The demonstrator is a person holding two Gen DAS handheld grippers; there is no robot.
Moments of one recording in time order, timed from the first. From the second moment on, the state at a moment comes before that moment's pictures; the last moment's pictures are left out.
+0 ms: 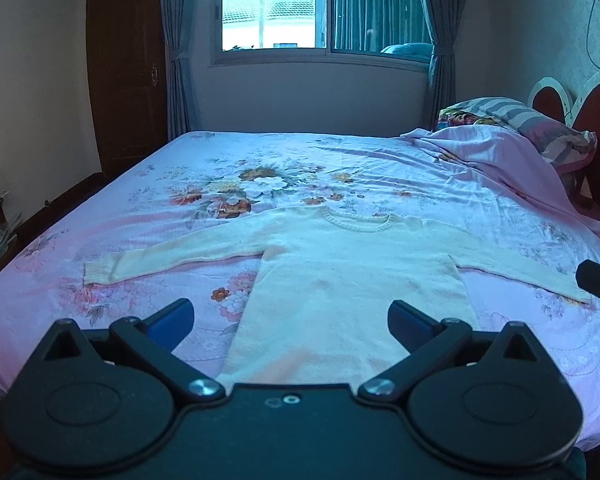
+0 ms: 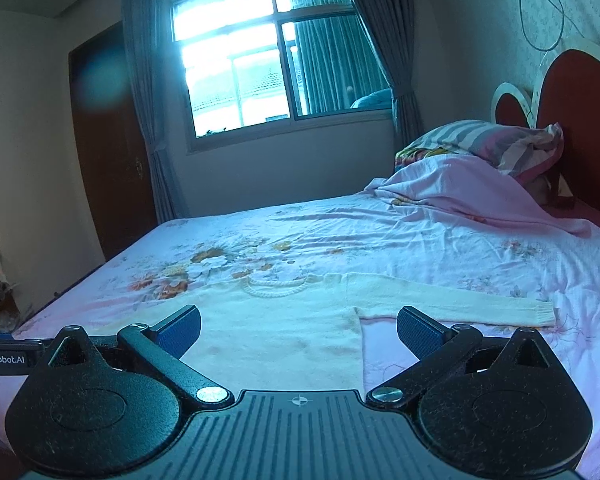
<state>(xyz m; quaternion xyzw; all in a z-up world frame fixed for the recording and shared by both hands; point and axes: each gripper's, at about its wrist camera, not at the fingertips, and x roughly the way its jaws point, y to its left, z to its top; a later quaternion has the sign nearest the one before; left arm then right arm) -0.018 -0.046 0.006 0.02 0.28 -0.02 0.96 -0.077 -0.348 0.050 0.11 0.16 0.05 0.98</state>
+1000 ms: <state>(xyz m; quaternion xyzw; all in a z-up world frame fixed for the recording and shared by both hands) -0.015 -0.048 0.002 0.02 0.28 -0.02 0.96 -0.076 -0.270 0.019 0.10 0.16 0.02 0.98</state>
